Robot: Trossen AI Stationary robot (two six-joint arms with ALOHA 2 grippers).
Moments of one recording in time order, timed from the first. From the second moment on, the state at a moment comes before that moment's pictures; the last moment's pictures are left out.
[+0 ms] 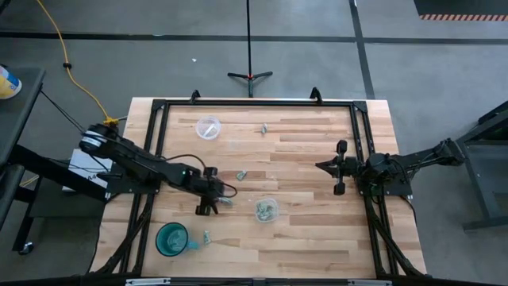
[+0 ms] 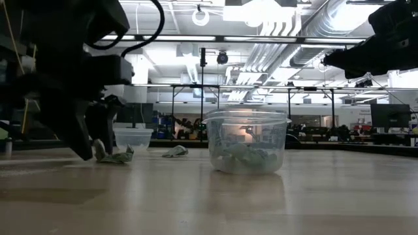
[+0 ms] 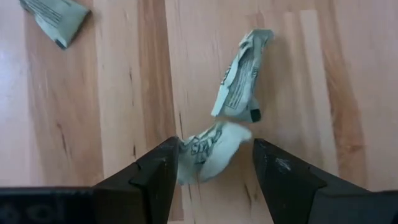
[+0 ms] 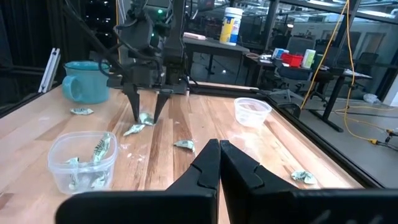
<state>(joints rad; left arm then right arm) -0.28 1.47 0.62 -0.26 -0.11 -0.13 0.22 0.24 0.01 0.20 0.35 -0.11</state>
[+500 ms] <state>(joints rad) -0.27 1.51 0.63 -0.23 -0.12 -0.02 0.22 0.24 0.01 0.20 0.35 -0.11</state>
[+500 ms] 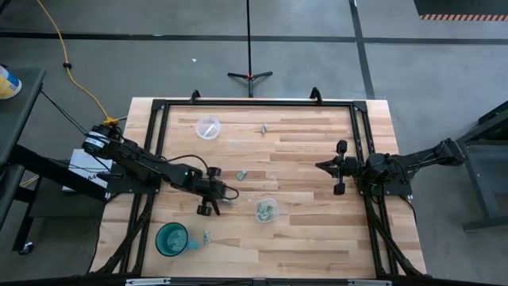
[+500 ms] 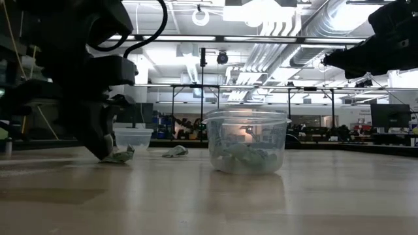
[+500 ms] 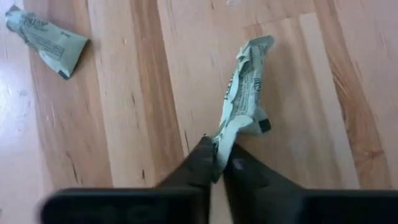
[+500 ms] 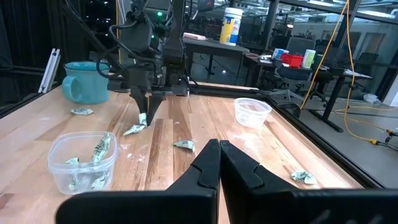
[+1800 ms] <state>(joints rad) 0.58 1.36 0.85 -0.57 -0.26 0.25 0.22 0.24 0.01 0.17 0.33 -0.11</state>
